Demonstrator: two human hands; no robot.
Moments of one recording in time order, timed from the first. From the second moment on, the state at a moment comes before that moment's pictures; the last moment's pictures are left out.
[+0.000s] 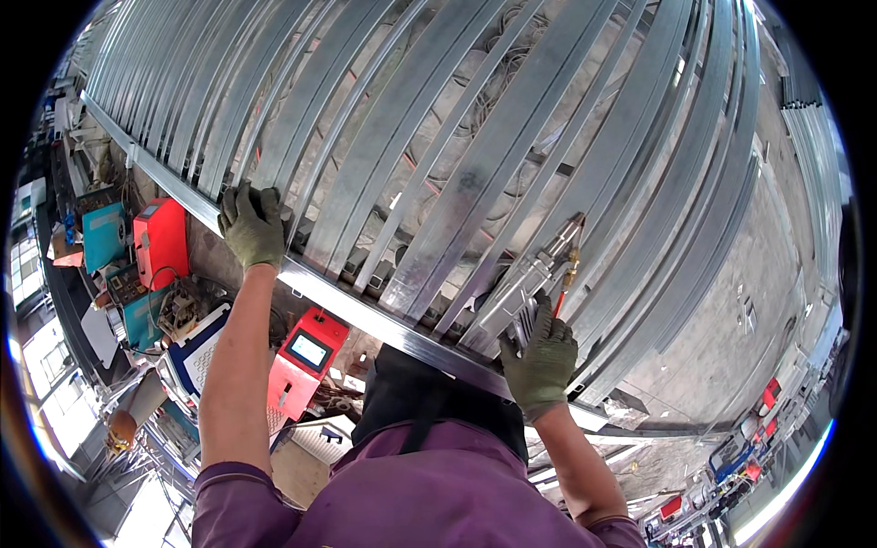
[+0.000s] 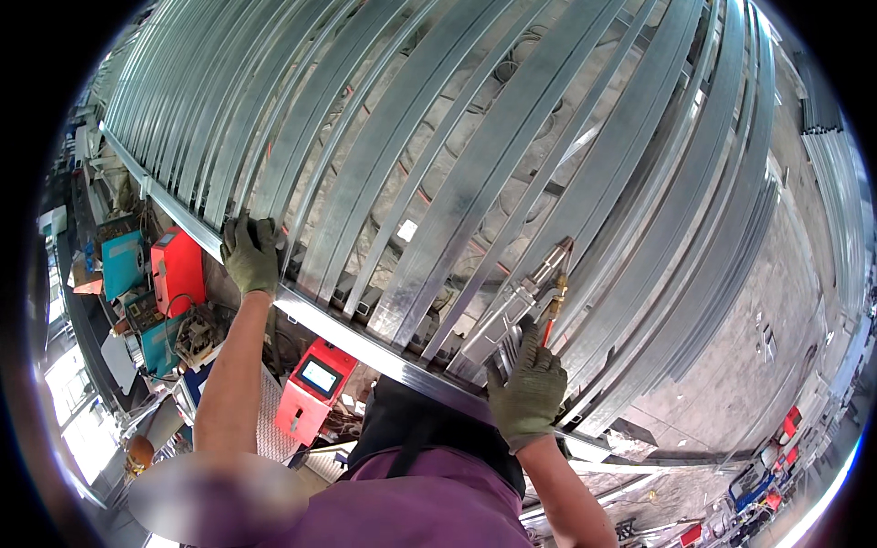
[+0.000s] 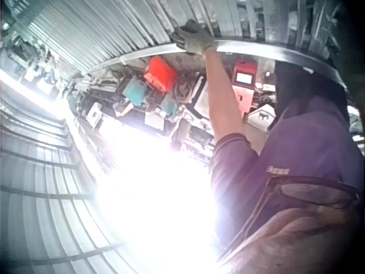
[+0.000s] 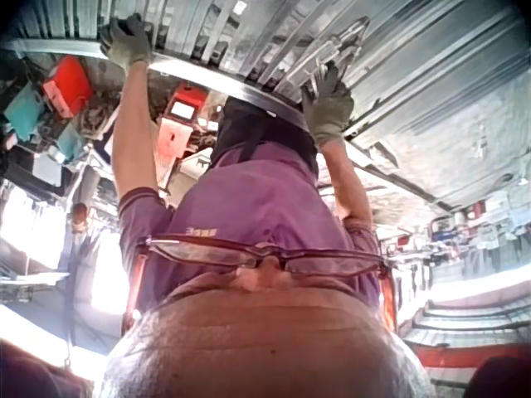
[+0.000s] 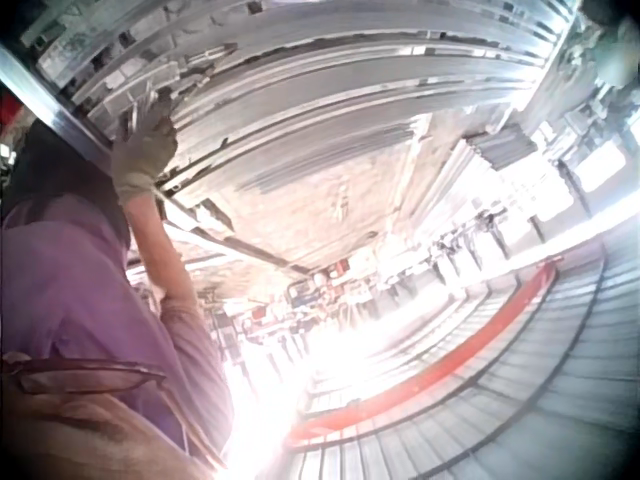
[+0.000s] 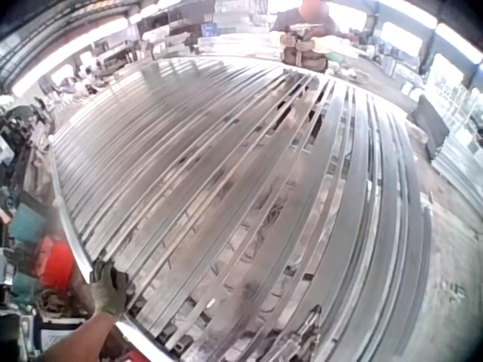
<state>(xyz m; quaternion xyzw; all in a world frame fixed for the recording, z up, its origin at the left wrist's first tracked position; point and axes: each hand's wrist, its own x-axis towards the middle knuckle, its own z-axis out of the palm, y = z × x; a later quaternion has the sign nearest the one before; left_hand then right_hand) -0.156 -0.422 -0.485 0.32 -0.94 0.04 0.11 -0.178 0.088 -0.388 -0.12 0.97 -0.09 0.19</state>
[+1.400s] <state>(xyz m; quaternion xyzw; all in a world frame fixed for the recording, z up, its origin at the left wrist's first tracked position) -0.171 -0.408 -0.458 0.35 -0.92 0.02 0.15 -0.269 -0.003 -0.334 -0.12 0.66 -0.45 0.59</state>
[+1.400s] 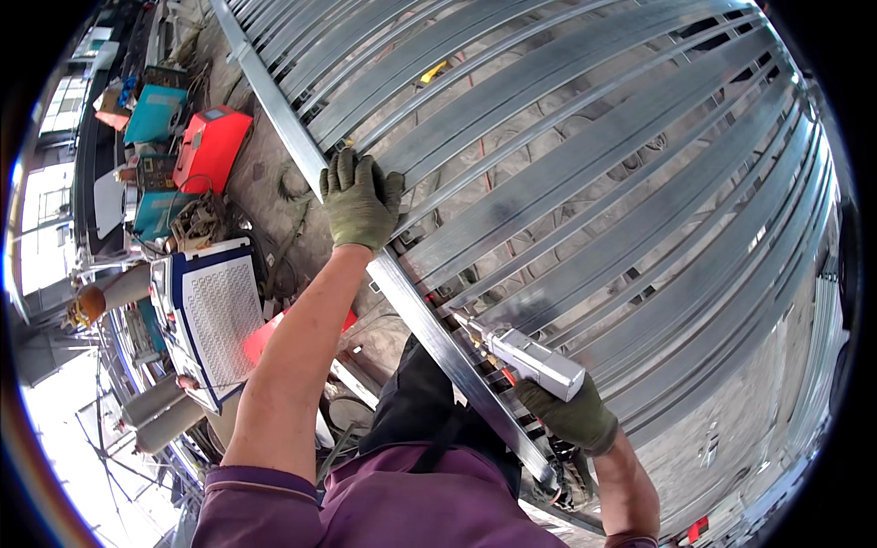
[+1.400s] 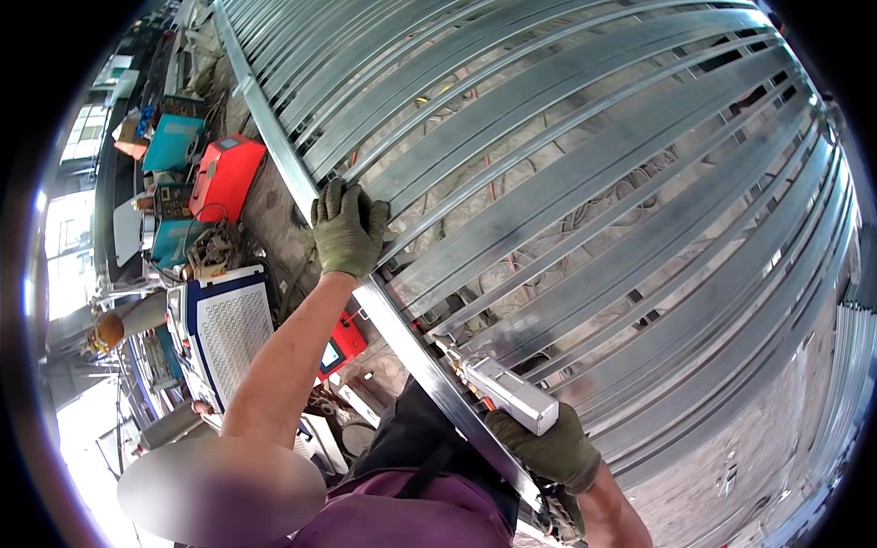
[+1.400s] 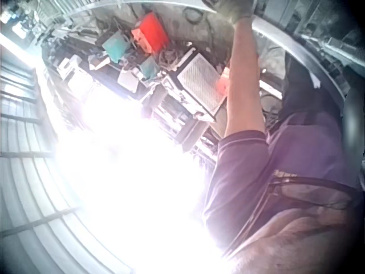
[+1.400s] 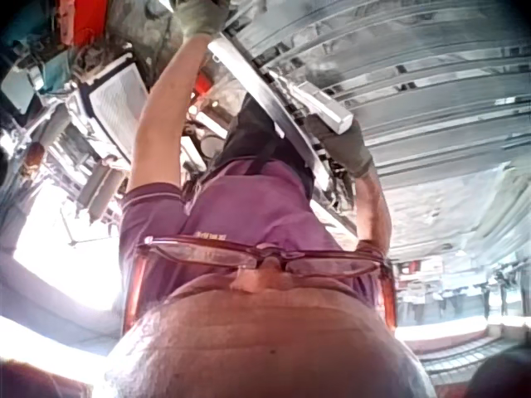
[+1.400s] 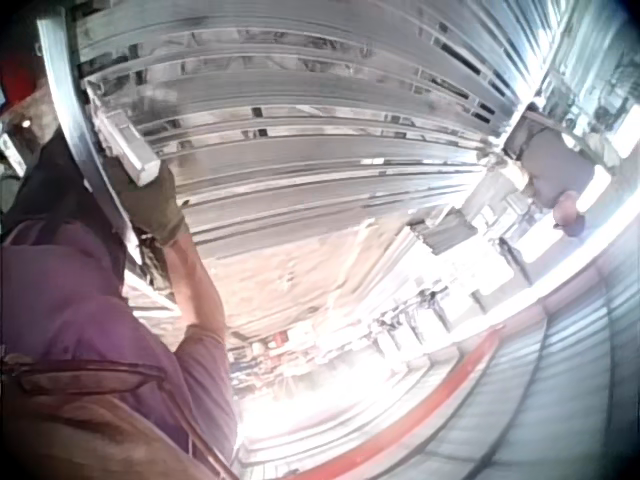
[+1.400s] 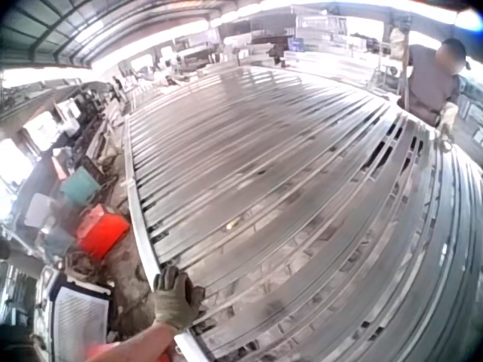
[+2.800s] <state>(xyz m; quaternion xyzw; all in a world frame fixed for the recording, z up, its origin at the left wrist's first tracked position) -0.170 -0.408 -0.458 0.36 -0.92 0.01 0.15 -0.262 -0.012 -0.347 -0.22 0.67 -0.42 0.58</state>
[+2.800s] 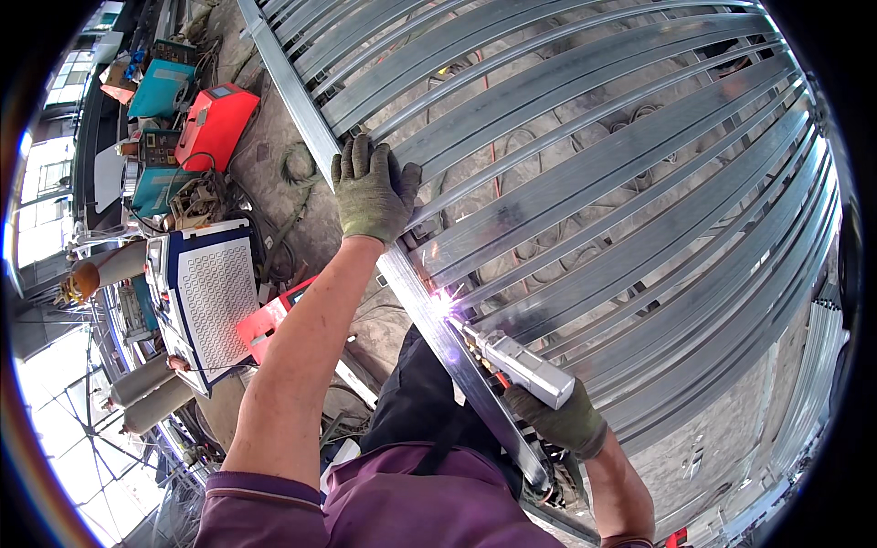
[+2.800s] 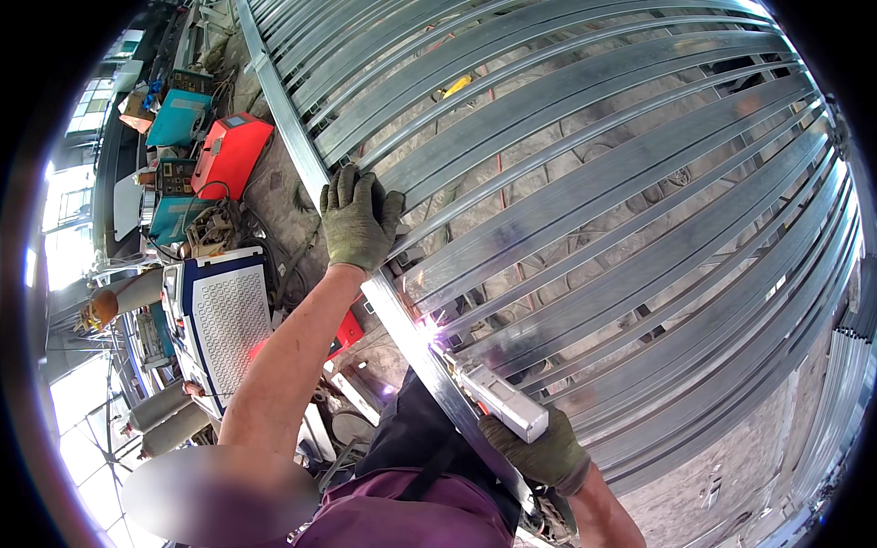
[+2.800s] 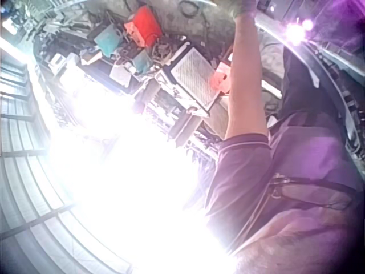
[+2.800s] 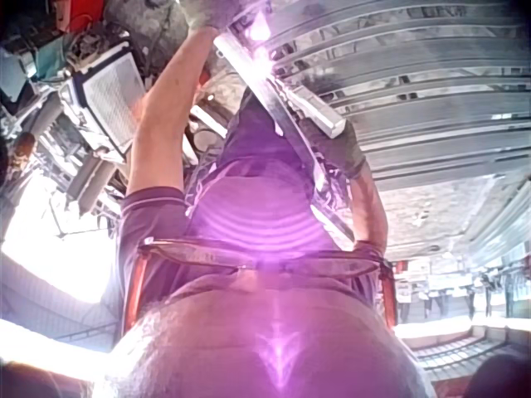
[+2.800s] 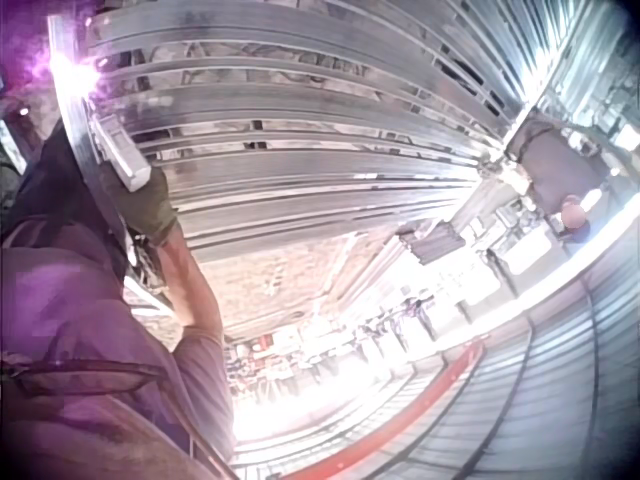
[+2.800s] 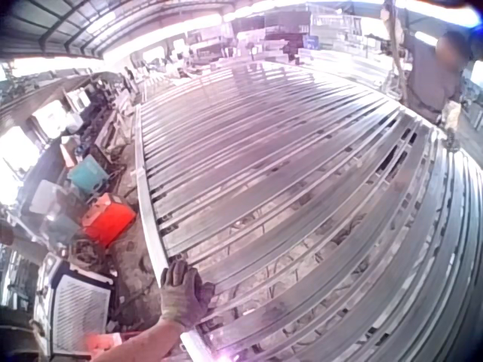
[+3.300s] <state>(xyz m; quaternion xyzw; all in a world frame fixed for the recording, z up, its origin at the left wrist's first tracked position) -0.168 -0.409 -0.463 0.37 -0.92 -0.01 0.12 -0.257 -0.004 -0.353 -0.24 0.67 -0.40 0.57</state>
